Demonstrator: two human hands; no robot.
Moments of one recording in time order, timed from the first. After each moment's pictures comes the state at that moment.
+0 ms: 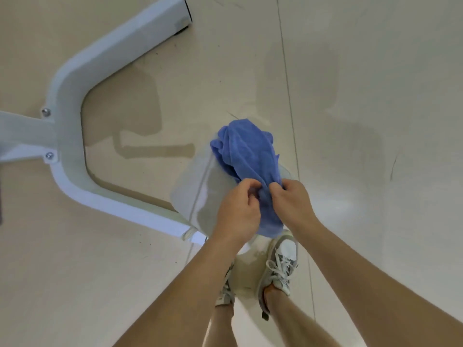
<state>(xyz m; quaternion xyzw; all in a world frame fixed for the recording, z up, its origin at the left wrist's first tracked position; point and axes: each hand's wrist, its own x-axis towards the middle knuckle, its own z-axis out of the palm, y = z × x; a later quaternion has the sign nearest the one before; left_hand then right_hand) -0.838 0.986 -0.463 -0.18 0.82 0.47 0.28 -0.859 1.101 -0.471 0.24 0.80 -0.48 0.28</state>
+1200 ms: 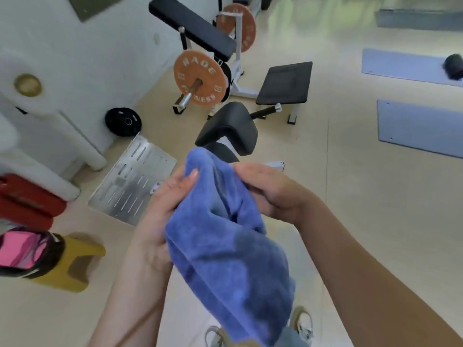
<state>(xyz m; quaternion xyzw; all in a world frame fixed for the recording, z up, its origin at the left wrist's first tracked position) -0.646 0.749 0.180 -0.10 0.43 0.89 -0.08 -0.771 0.870 0.142 -0.23 0.50 -0.66 0.50</state>
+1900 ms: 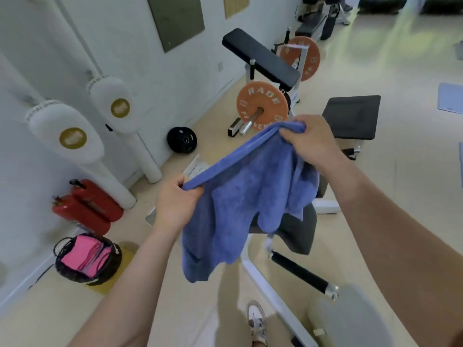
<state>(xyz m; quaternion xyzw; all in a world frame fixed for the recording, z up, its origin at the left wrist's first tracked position) -0.655 0.481 0.157 -0.44 0.74 0.45 -0.23 -0.867 0.638 0.204 -0.29 0.82 -0.48 0.07</state>
